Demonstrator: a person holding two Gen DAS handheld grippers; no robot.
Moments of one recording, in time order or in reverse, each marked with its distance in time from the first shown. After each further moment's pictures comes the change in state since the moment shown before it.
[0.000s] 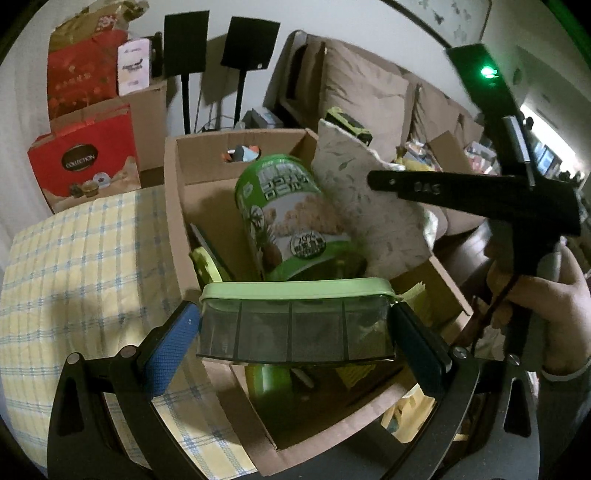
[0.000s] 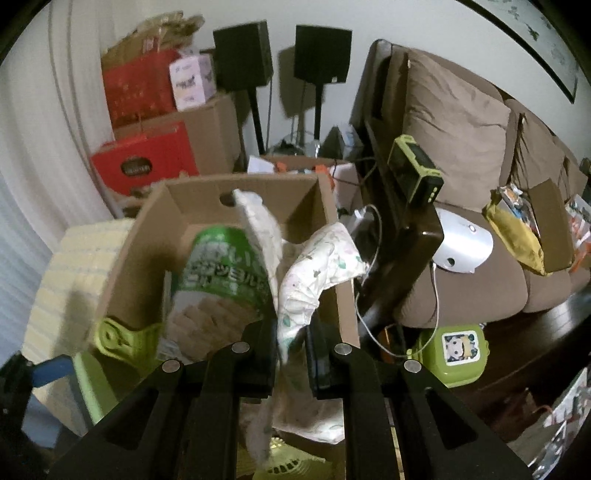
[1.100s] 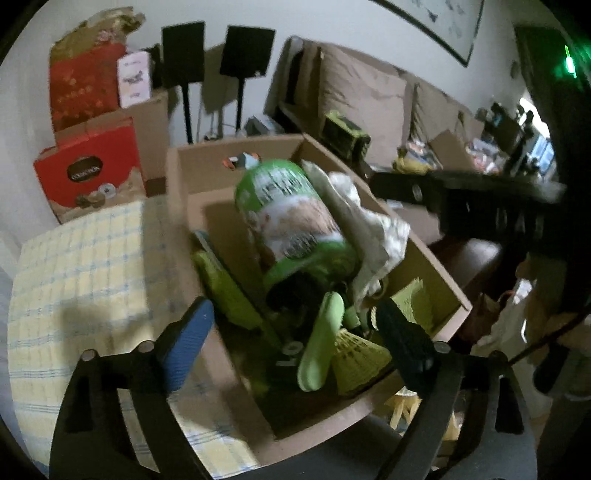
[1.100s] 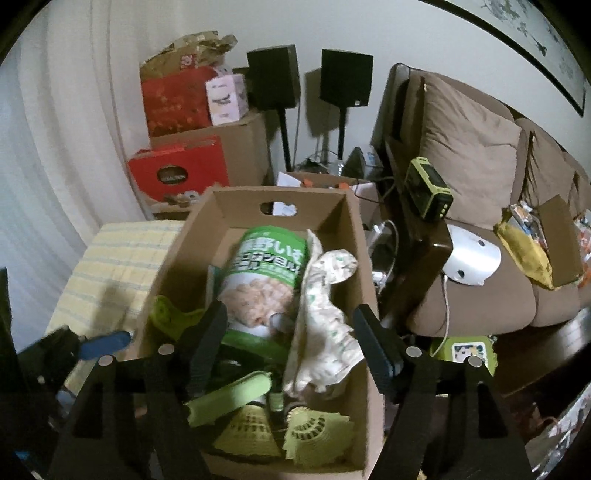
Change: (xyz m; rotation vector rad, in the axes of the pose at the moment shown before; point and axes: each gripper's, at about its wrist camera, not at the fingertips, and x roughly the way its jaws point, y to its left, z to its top) left arm -0.018 -0.007 -0.003 0.017 -0.039 0.037; right arm -0.067 0.019 -0.023 -0.028 -0.111 0.093
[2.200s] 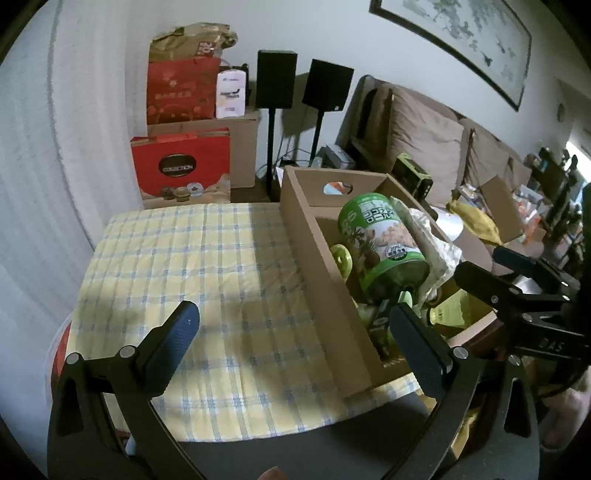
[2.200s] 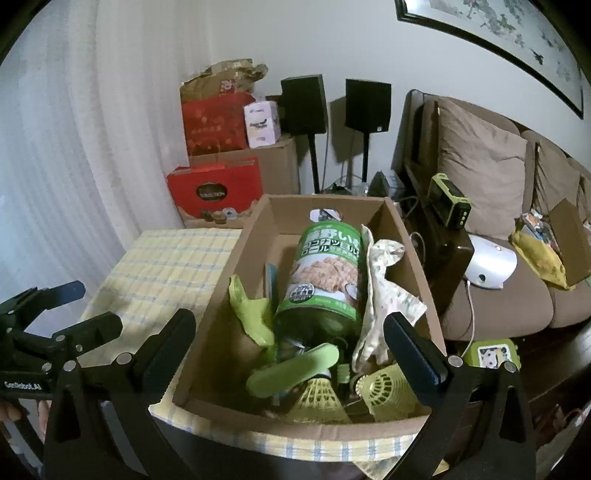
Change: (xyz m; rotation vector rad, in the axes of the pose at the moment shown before) left arm -0.090 0.068 -0.036 -0.156 -0.114 0.195; right arm -0.040 0.054 -0.057 -0.005 -0.142 0.063
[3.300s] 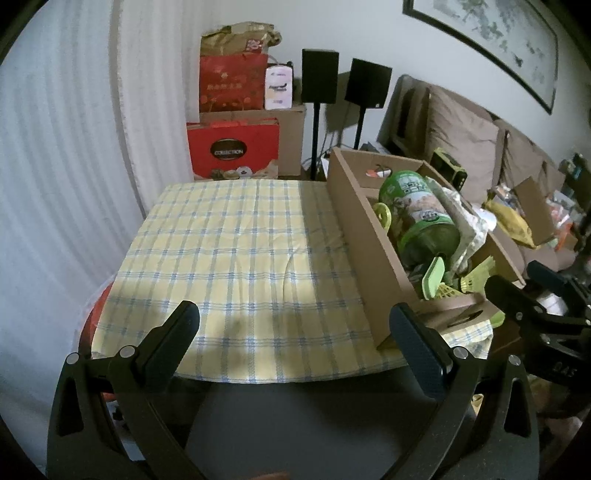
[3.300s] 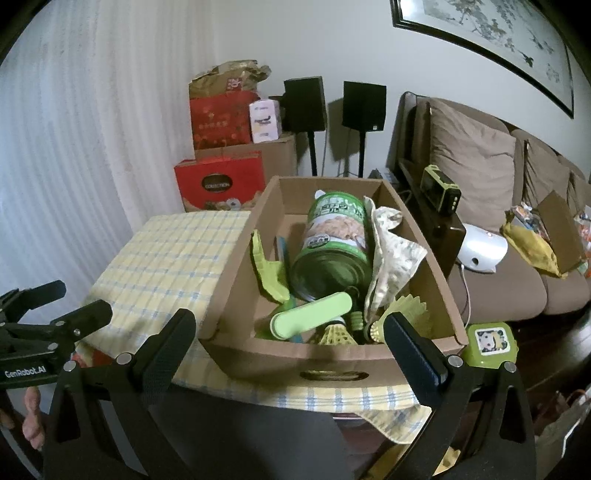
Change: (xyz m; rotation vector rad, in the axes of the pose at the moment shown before) left arm -0.036 0.011 -0.057 -0.054 -0.011 0.168; right arm -0.030 0.027 -0.055 -0.015 -0.018 -0.028
